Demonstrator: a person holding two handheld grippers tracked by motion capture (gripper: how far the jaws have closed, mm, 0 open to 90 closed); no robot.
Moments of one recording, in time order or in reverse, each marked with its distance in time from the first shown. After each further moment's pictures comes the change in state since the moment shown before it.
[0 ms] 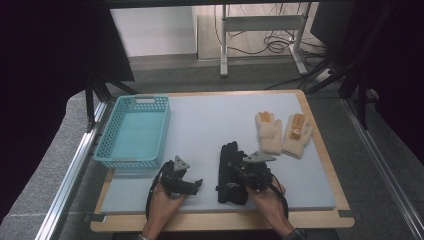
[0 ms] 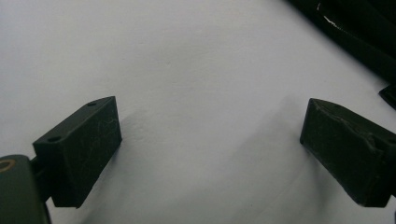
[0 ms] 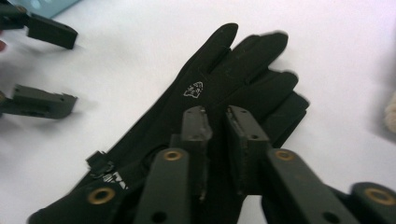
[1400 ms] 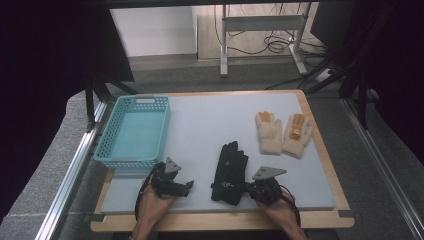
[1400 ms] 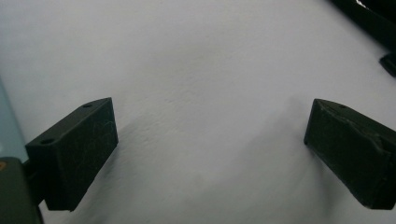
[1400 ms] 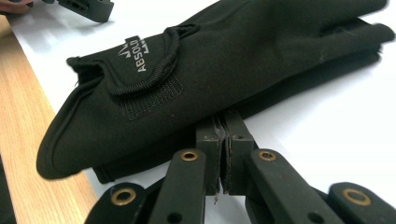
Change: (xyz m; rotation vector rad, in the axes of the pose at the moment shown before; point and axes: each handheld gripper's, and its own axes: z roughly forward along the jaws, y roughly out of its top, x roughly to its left) left arm 0.016 -0.014 -0.017 0.010 0.051 0.031; right arm -0.022 -0.051 -0.003 0.019 0.264 -0.125
